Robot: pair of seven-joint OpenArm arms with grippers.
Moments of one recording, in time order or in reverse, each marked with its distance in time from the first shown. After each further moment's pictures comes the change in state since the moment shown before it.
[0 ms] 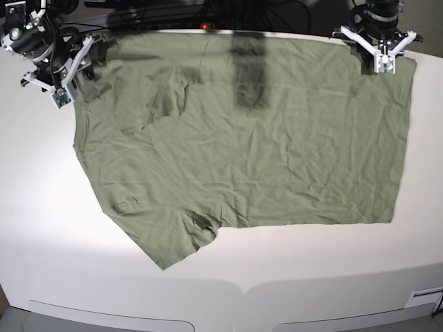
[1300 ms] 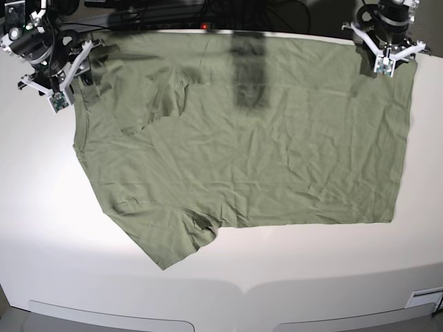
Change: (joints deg) left arm 0.4 -6.4 0.1 0.6 6.2 -0.8 0.9; right arm 0.0 0.0 0.0 1.2 0.0 -1.0 0.0
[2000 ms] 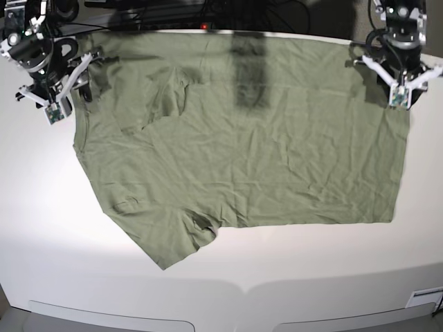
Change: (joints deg) left arm -6.4 -1.4 0.2 10.0 3.3 5.6 7.7; right arm 6.1 -1.6 0.0 0.0 0.1 -0.1 4.2
